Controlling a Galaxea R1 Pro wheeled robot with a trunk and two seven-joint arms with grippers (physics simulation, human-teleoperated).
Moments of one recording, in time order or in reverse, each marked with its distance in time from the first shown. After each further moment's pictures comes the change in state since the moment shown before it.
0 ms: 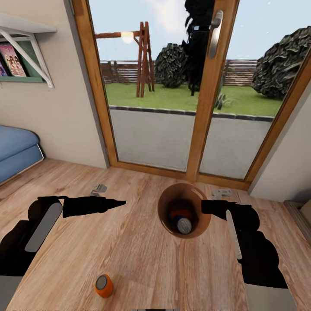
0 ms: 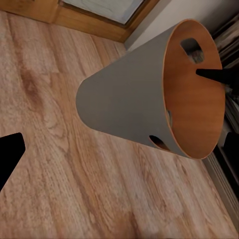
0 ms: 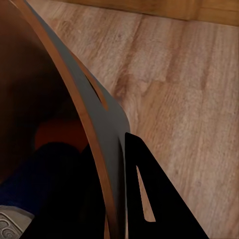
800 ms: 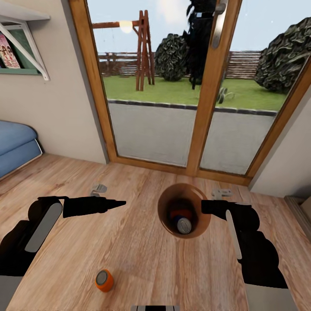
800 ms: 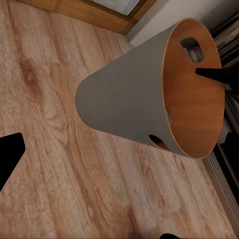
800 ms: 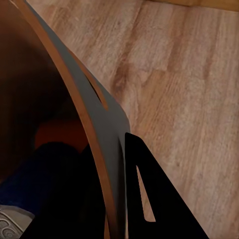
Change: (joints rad) left arm 0.000 0.000 -0.002 0.003 0.000 0.000 -0.003; right arm 0.000 -0.001 0.001 0.000 0.000 0.000 0.000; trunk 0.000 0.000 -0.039
